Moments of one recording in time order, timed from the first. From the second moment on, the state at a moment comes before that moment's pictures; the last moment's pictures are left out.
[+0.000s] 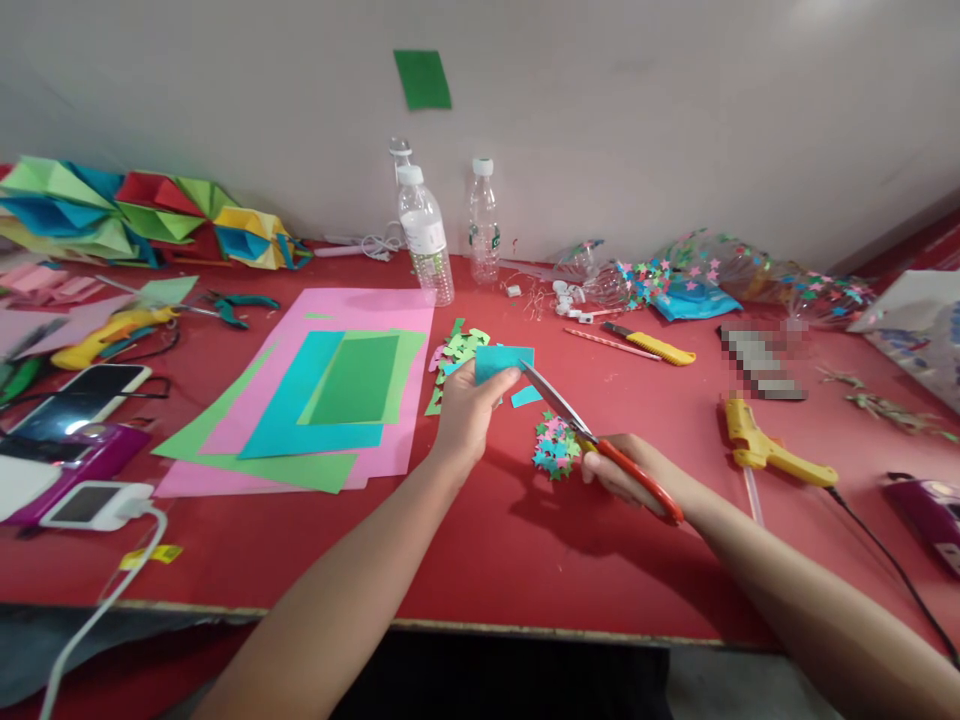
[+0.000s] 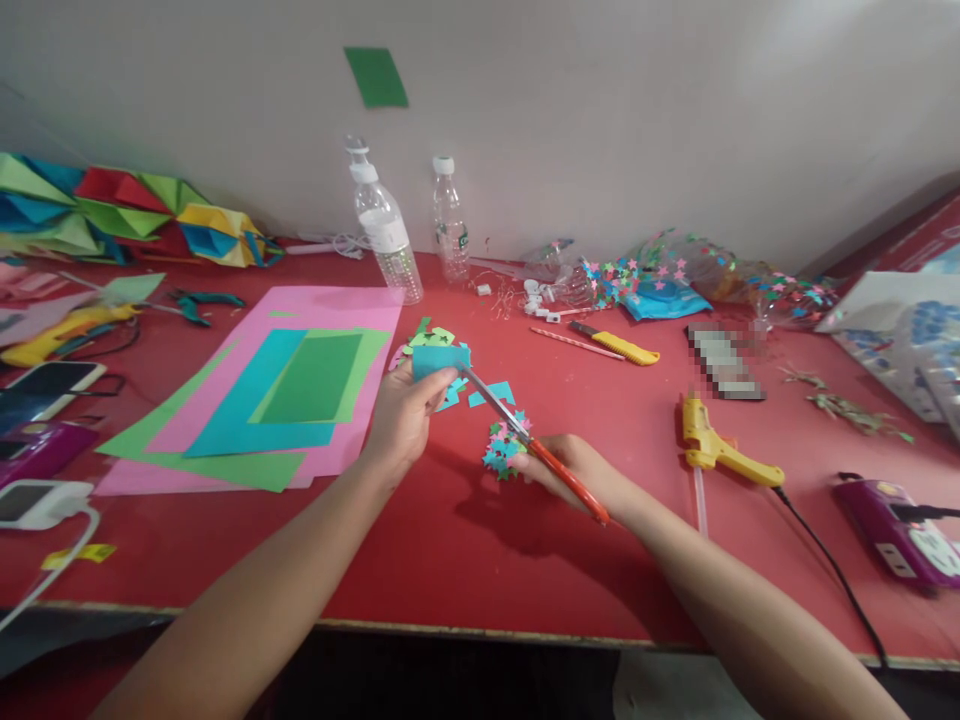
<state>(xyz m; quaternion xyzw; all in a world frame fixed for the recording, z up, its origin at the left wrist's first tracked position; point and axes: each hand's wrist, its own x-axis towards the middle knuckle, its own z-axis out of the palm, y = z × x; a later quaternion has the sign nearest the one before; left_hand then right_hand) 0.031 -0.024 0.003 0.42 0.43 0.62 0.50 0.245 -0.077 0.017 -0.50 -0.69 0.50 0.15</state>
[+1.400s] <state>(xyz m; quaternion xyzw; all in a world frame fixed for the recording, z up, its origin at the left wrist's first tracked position) 0.019 -0.014 0.001 0.46 0.42 0.56 0.55 0.242 -0.072 0.012 -0.53 -0.64 0.53 0.16</state>
